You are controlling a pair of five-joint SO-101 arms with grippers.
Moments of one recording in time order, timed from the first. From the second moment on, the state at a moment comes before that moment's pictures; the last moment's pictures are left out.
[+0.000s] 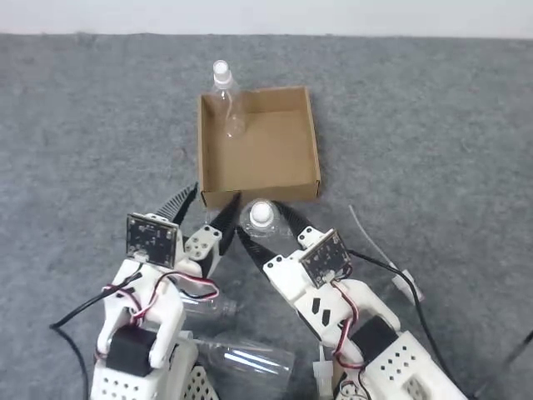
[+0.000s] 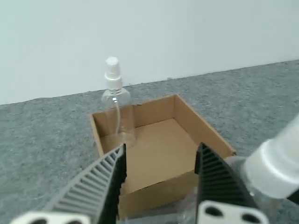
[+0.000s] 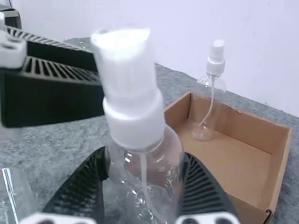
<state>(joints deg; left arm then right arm) 7.7 -103.5 84.3 48.4 3.3 -42.5 -83.8 95.6 8.2 2.1</state>
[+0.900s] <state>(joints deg) -10.8 -103.5 84.4 51.6 3.2 -39.6 -83.8 95.6 8.2 2.1</state>
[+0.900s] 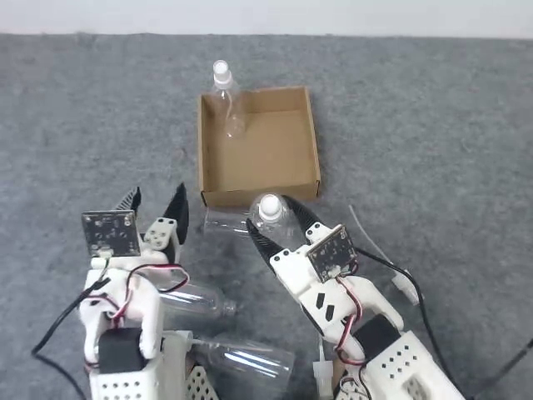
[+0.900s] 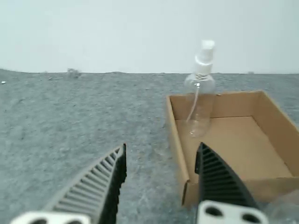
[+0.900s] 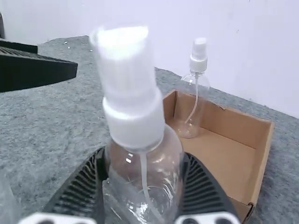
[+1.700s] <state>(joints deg) -15.7 -103.5 95.0 44.5 3.2 -40.0 -85.1 92.6 20.5 2.1</state>
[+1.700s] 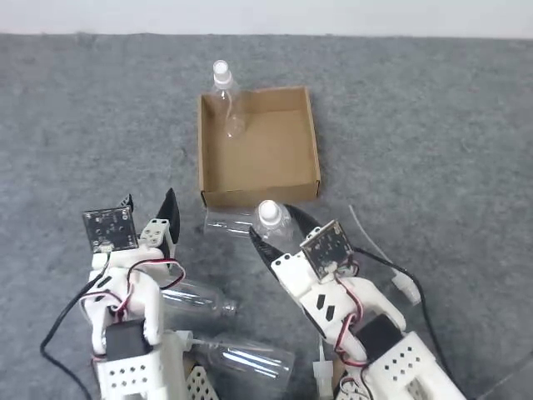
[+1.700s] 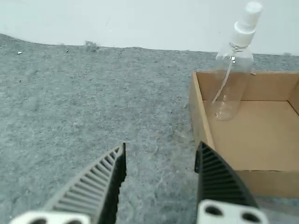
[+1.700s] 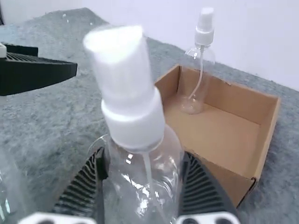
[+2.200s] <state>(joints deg) -15.7 -103.5 95.0 44.5 3.2 -40.0 -84.0 75.7 33.9 2.1</state>
